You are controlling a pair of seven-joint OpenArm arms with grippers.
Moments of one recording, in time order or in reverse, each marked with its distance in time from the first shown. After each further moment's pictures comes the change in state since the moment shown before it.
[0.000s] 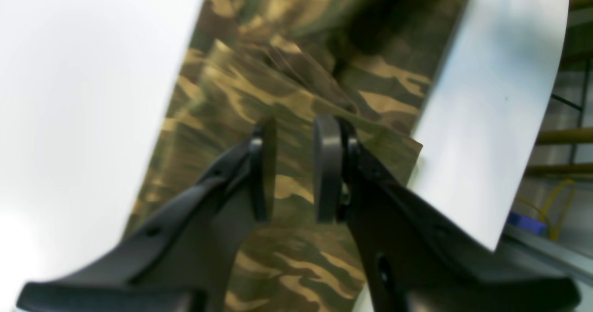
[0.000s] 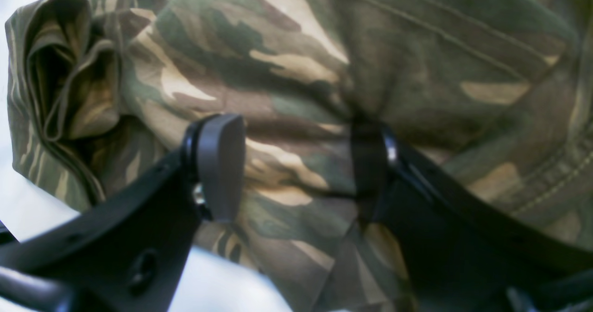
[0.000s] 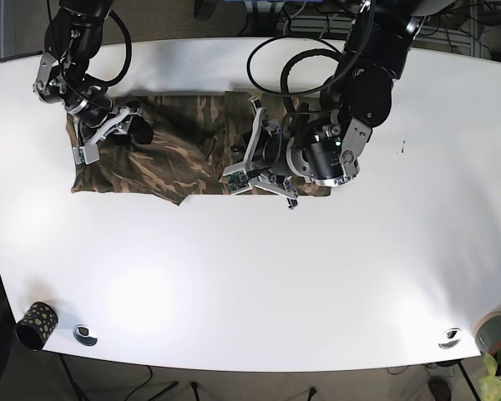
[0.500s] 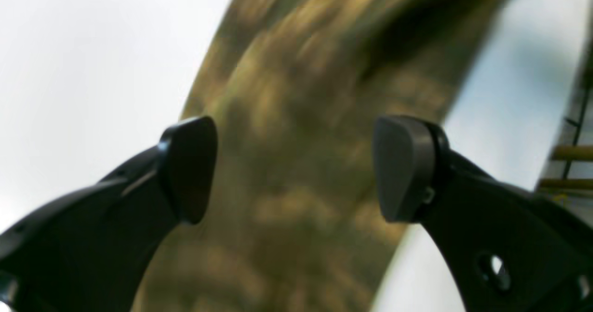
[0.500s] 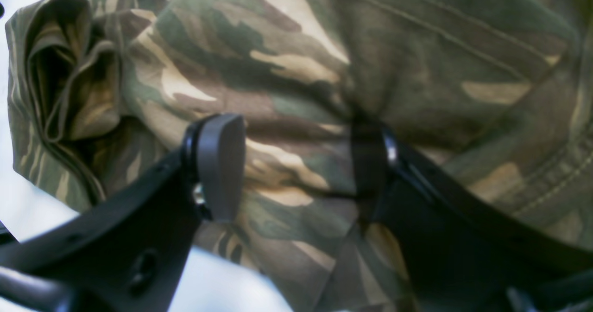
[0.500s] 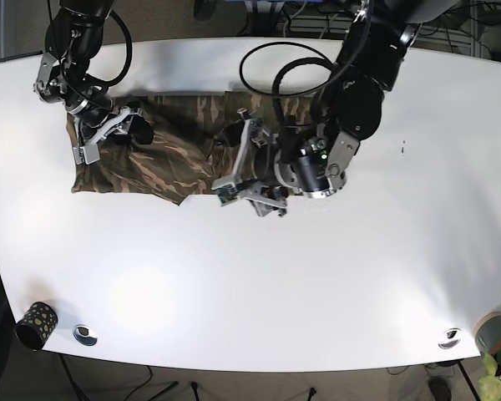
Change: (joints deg) left arm -4.5 2.8 2.4 -5.8 0.1 3.5 -2.4; right arm 0.0 -0.2 0.0 0.0 0.0 0.0 0.1
